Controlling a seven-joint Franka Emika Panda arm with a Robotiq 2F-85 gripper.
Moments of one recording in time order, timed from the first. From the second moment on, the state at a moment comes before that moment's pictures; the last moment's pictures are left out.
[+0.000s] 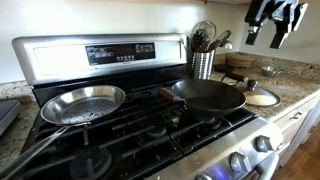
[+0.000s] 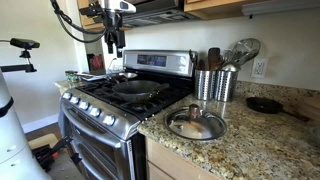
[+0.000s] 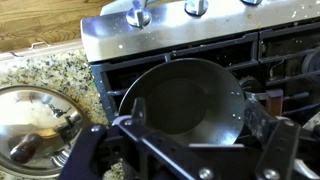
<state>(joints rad) 0.07 -0.53 0.12 -2.47 0.21 2.00 0.25</state>
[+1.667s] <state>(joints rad) -0.07 -0.60 0.09 -2.69 -0.17 2.35 0.21</state>
